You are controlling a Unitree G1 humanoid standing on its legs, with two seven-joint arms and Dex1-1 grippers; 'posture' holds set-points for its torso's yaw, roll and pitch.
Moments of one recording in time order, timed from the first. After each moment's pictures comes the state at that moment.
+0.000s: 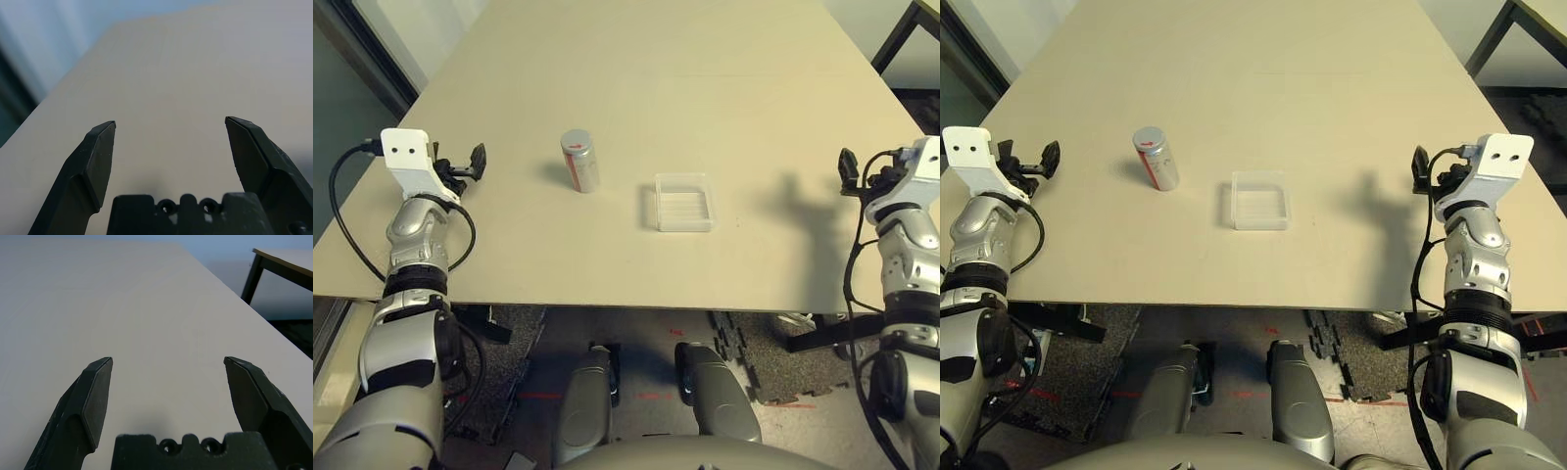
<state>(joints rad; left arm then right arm) -0.74 0.61 0.29 0.99 -0.22 -0.27 -0.54 -0.52 -0.54 -0.40 0.54 0.26 0.03 0.30</state>
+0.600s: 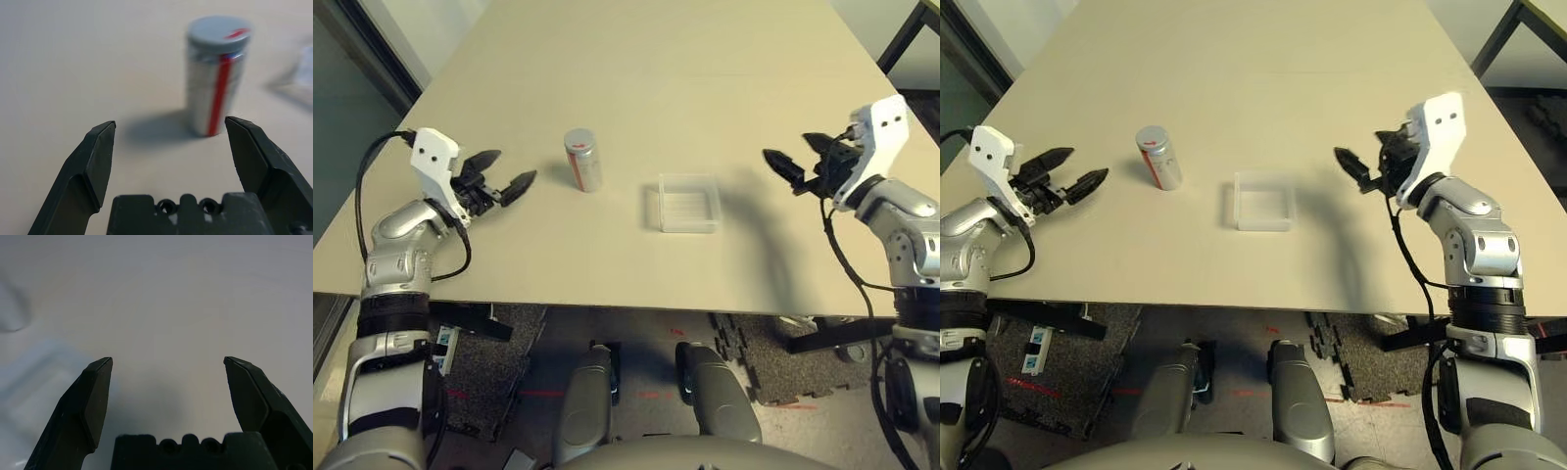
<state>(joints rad) -0.45 0.62 0.19 0.27 -0.36 0.24 -0.85 -0.48 -0.59 -0.16 -0.05 0.42 0.63 0.62</state>
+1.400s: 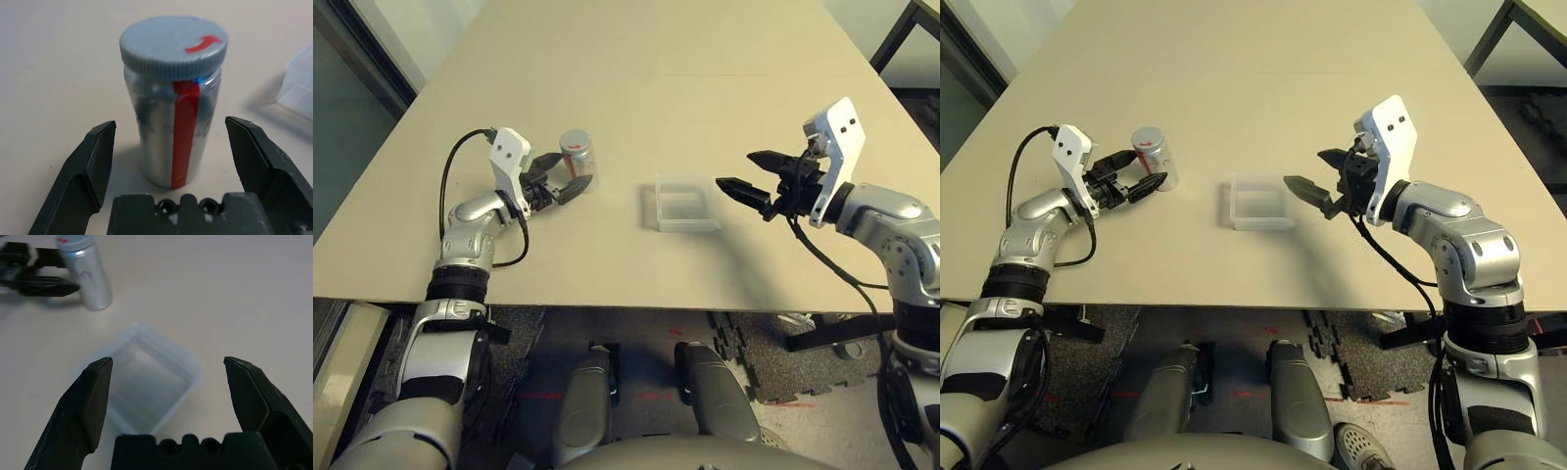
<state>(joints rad) -0.69 0.44 0.08 0.73 -0.24 -0.03 -0.86 -0.44 -0.59 -0.10 -0.32 0.51 0.86 0.65</state>
